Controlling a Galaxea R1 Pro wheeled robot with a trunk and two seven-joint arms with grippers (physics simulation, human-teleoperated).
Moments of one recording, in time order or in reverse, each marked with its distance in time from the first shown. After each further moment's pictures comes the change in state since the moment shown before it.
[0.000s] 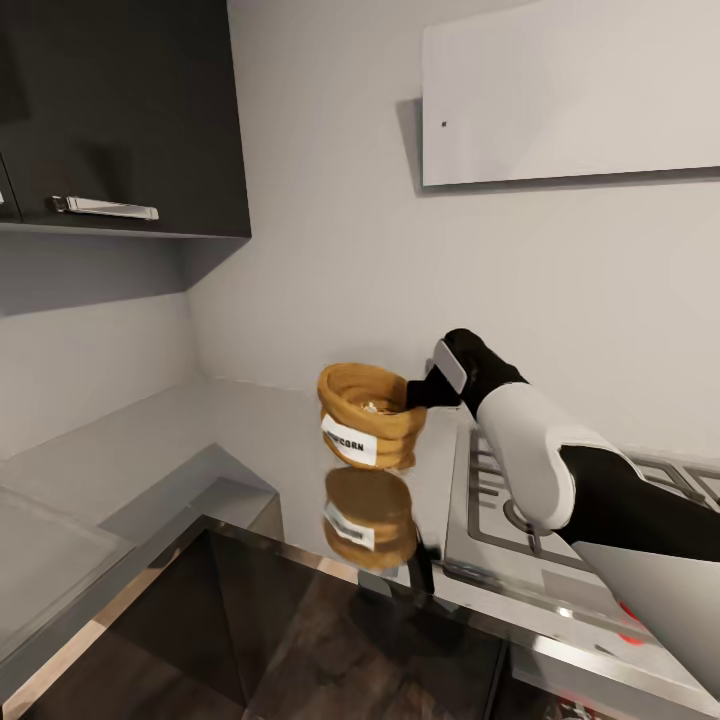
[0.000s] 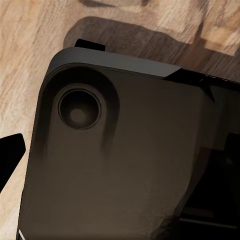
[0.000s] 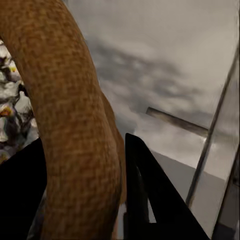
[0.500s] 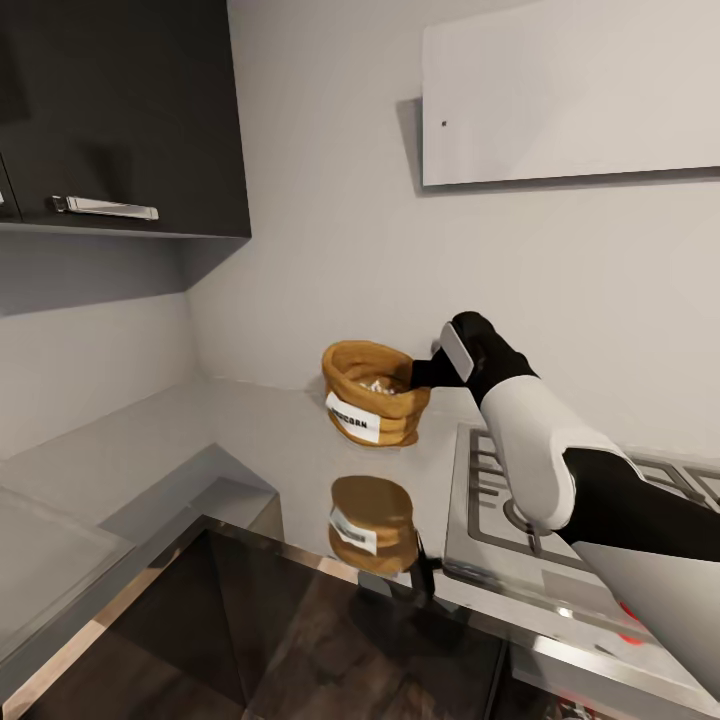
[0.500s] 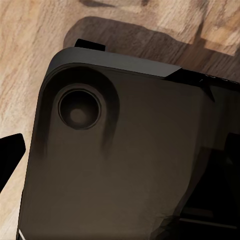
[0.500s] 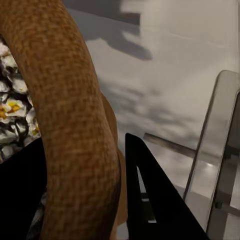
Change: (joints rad) left arm 0.000 0.000 0.000 0.000 0.000 0.000 0.000; right arm 0.001 0.000 -0.002 -0.122 0.002 0.001 -0.009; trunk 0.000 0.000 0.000
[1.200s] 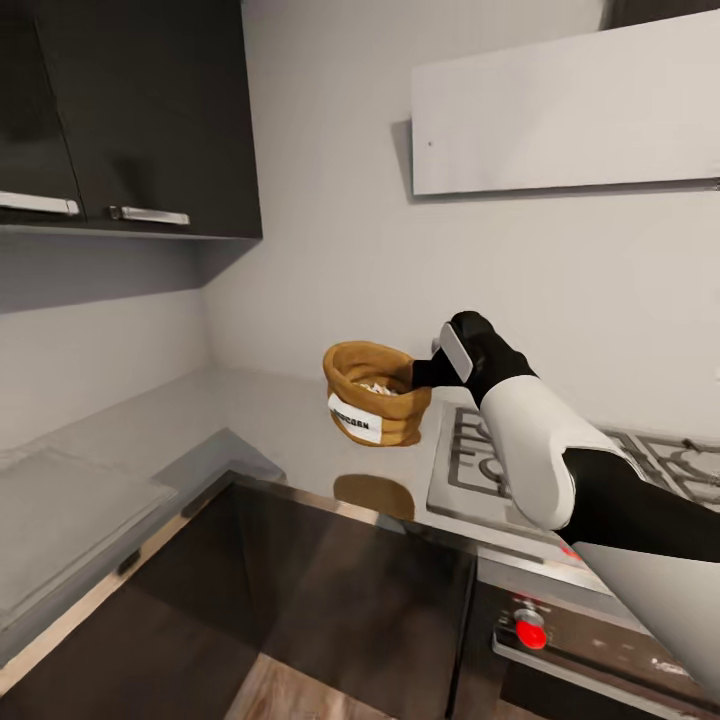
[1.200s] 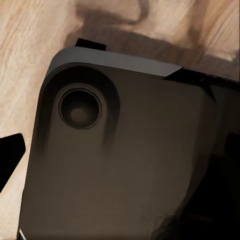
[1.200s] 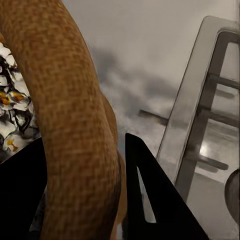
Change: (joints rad) left arm 0.000 -0.002 0.000 0.000 -0.001 0.000 0.006; right arm 0.000 0.000 0.013 -0.001 0.012 0.000 -0.001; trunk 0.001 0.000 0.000
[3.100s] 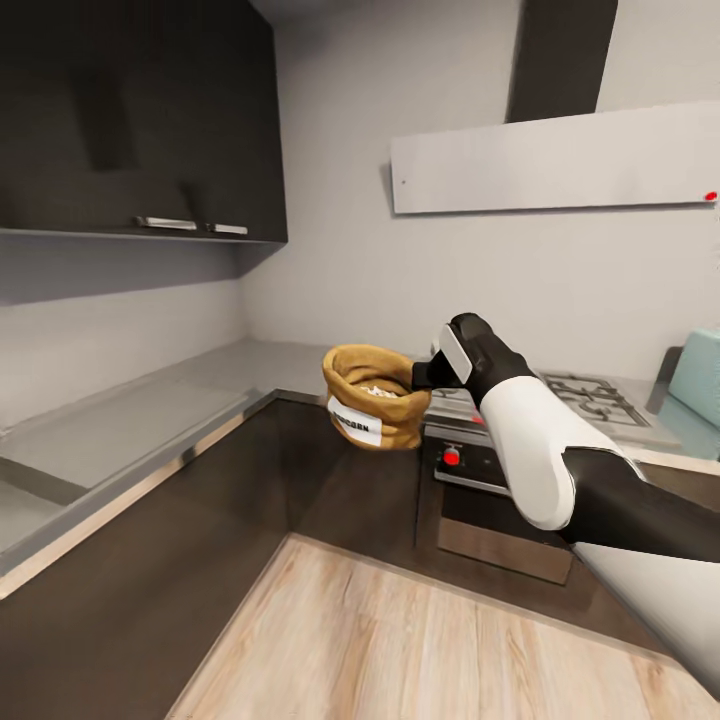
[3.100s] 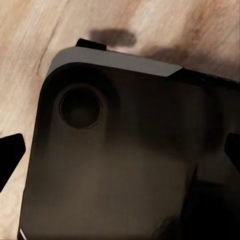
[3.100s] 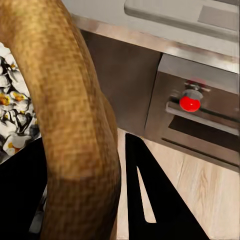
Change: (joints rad) left arm 0.000 0.000 0.000 0.000 0.000 0.000 0.001; right arm 0.001 0.000 0.000 0.012 0.000 0.000 0.001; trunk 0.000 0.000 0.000
